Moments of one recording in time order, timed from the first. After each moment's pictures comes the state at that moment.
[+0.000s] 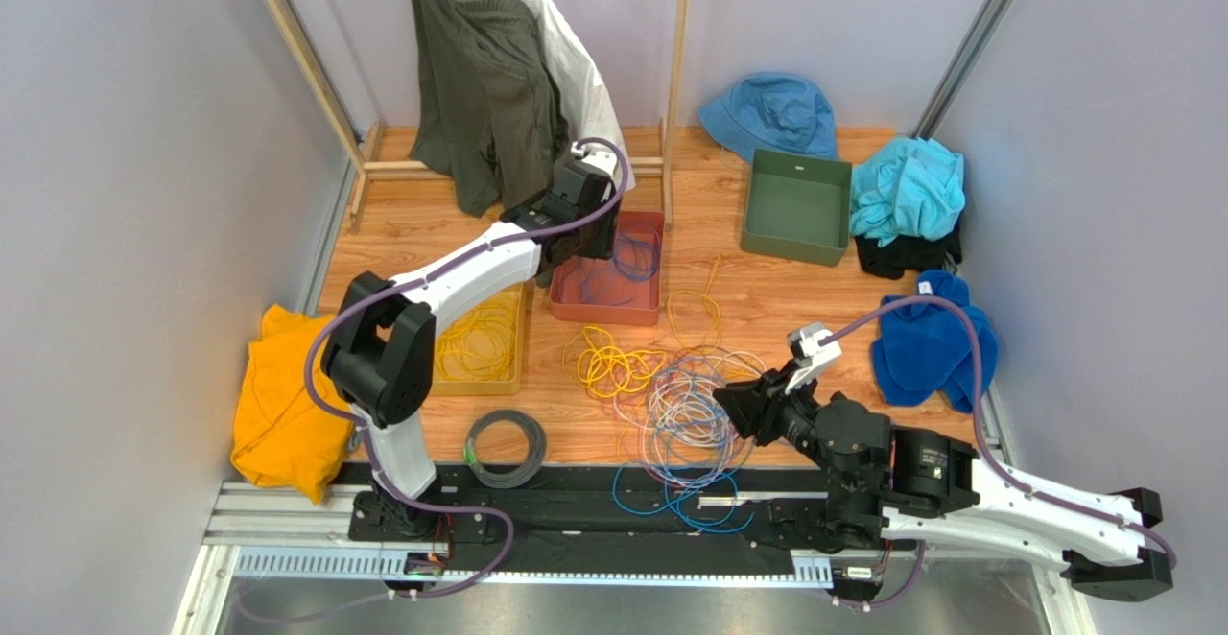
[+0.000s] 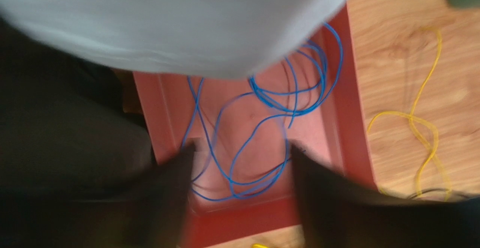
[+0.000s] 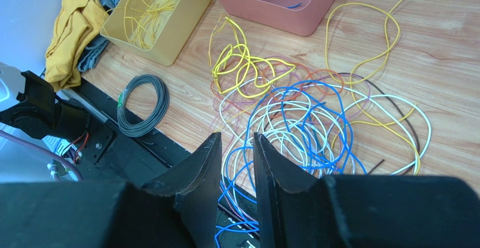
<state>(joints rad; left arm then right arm) -0.60 1.80 1.40 -0.34 -0.19 -0.26 1.31 0.32 0.47 -0.48 0.59 0.62</state>
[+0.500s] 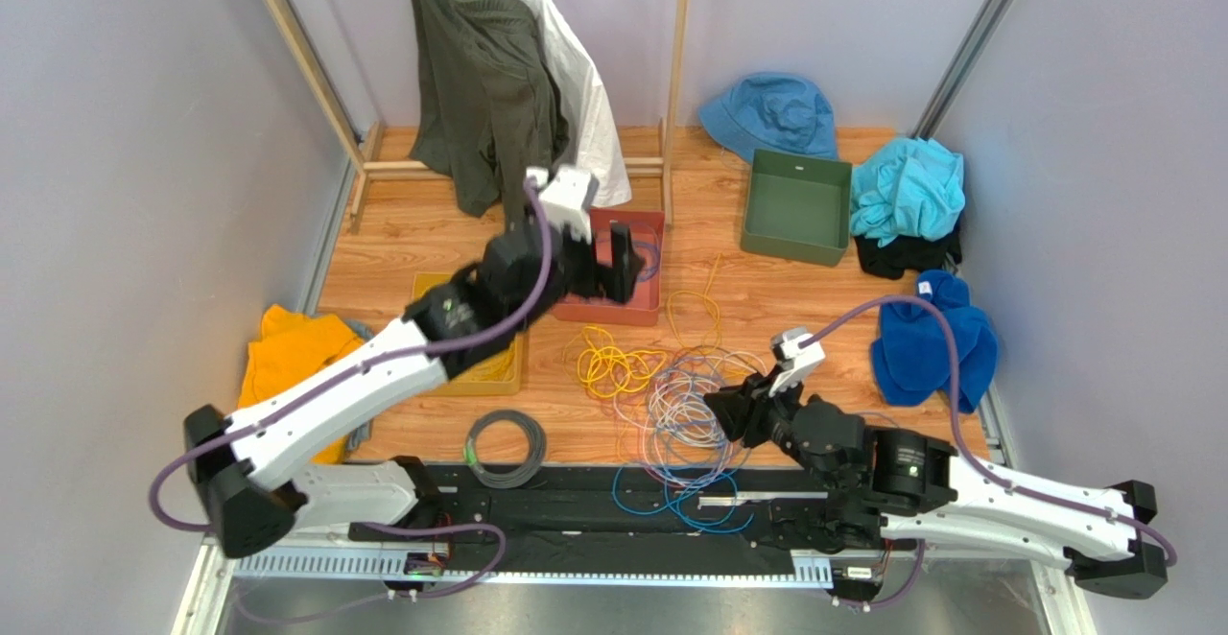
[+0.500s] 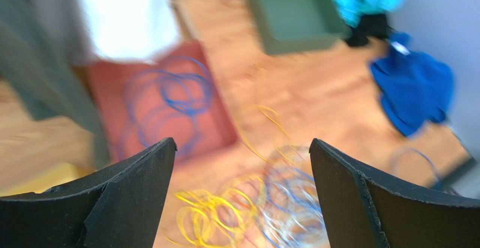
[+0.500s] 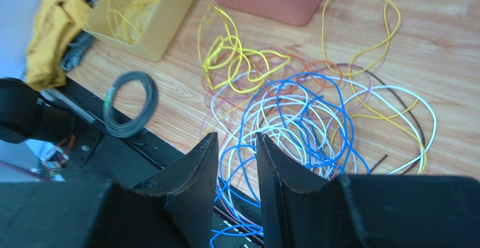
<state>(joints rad) -0.82 1.25 1.21 -0.28 -0.29 -0.34 1.31 0.36 0.43 -0.43 0.60 0.65</state>
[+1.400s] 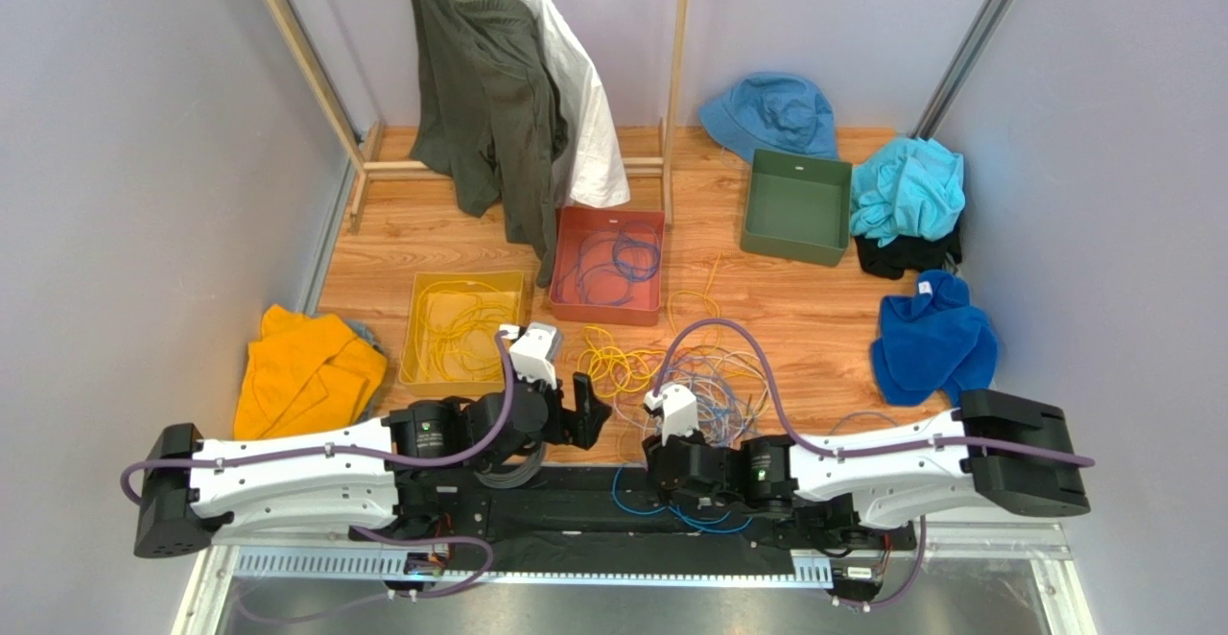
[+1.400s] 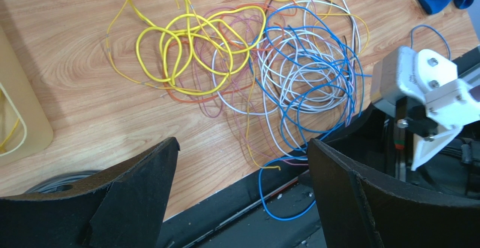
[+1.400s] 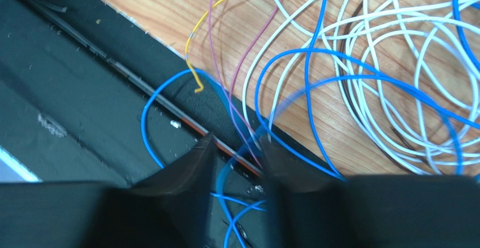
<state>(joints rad) -1.31 0.79 0.51 -0.29 -0.54 -0.78 1.49 1.18 0.44 -0.16 0.39 0.83</state>
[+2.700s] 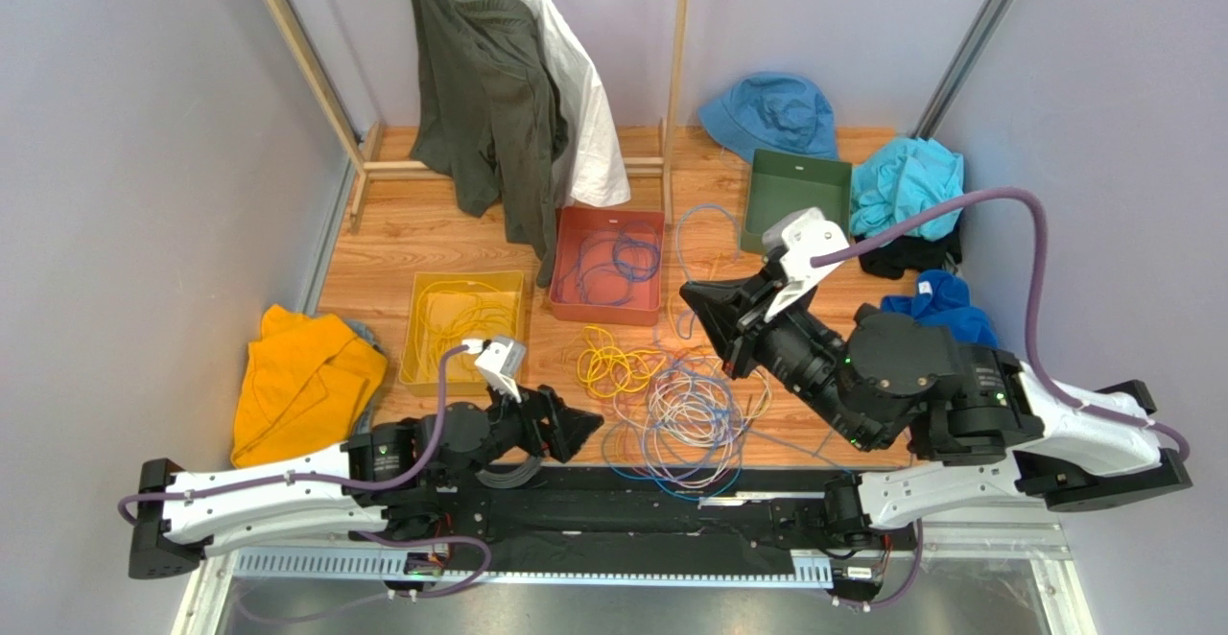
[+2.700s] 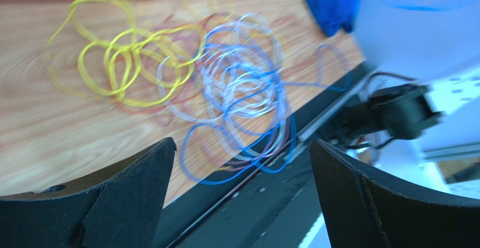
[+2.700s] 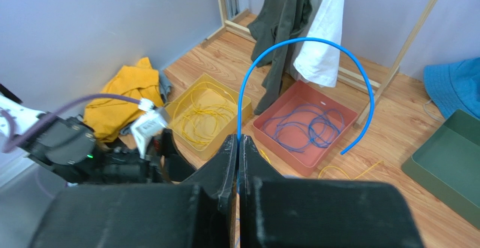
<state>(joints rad) -1.32 0.46 0.32 -0.18 -0.46 -0.79 1.60 1.00 1.54 -0.60 0.88 0.16</state>
